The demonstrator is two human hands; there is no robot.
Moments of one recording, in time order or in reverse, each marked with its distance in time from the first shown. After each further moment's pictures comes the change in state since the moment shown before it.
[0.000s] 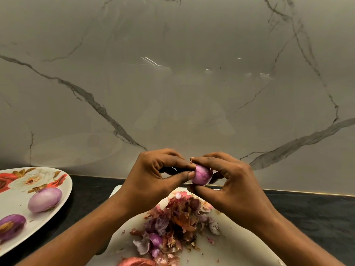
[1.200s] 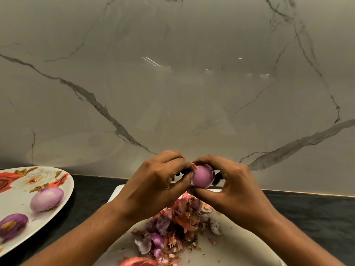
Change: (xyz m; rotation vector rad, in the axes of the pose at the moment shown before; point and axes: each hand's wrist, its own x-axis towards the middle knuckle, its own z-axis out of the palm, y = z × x) left_hand -0.003 0.002 0.001 0.444 -0.053 0.276; right_hand 0.000 -0.003 0.001 -0.019 -0.037 -0.018
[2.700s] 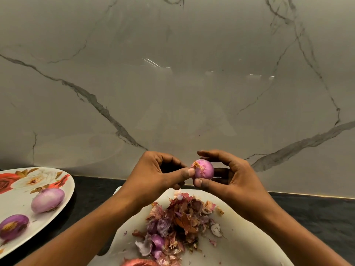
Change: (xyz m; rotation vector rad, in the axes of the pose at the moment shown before) left_hand 0.006 0.004 -0.007 -0.699 -0.040 -0.750; right_hand 0.004 0.008 -0.001 0.492 -0.018 0.279
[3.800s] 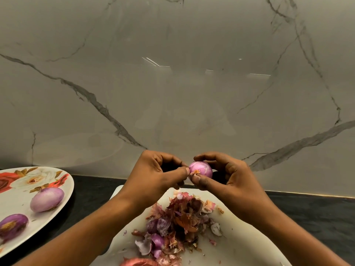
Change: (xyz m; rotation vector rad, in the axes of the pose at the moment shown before) left_hand -0.004 0.001 0.004 0.052 0.072 0.075; right_hand -0.003 -0.007 0.006 0.006 0.006 0.015
